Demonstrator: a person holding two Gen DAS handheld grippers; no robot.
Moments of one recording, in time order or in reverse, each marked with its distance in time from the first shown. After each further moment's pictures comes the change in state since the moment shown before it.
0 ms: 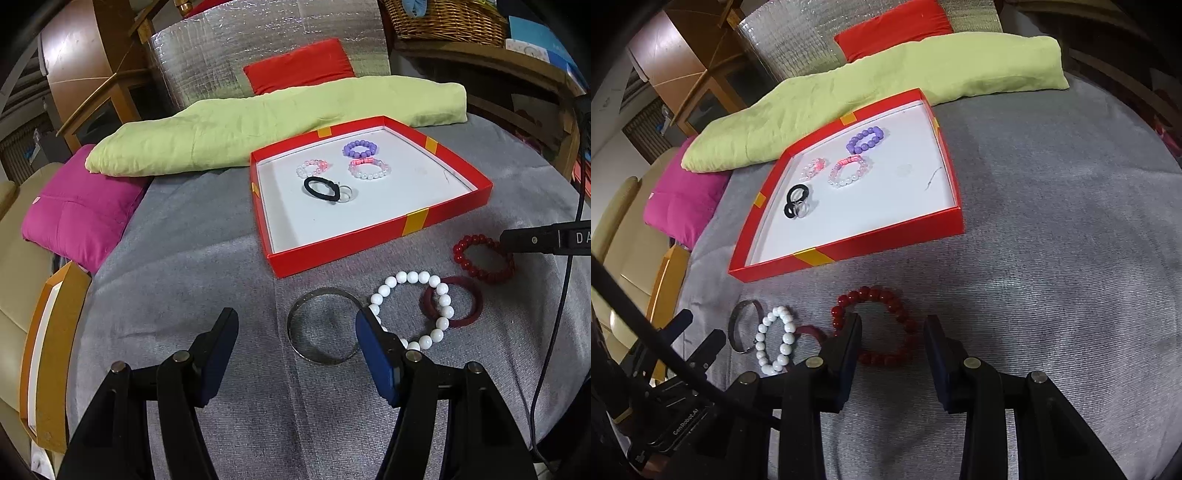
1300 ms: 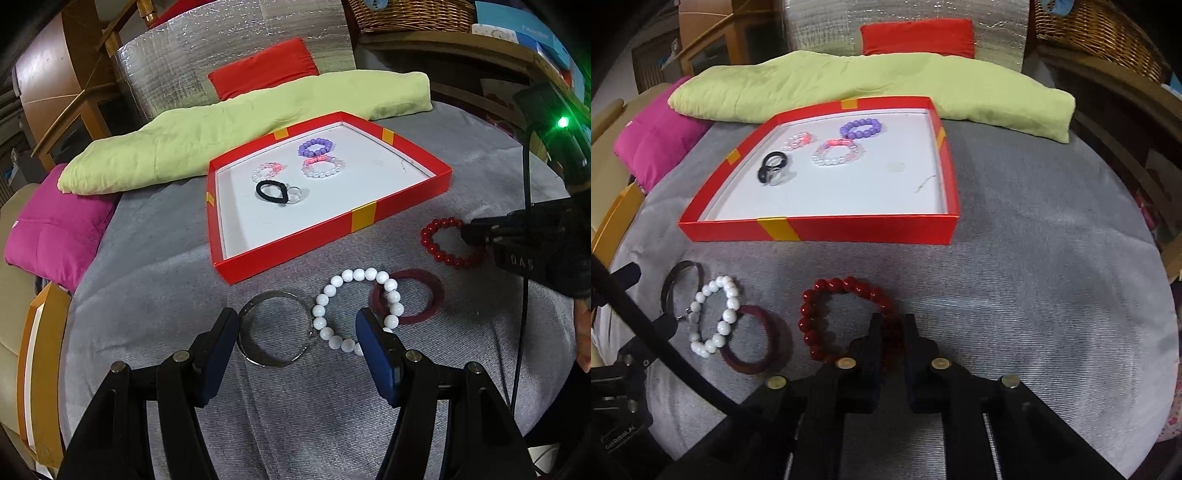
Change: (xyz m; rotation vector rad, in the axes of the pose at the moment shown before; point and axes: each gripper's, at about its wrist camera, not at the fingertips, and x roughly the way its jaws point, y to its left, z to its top) left arm -0.004 -0.032 0.002 0.085 -0.004 -0.077; right arm 0.017 0.015 -0.006 -0.223 -0.047 -0.256
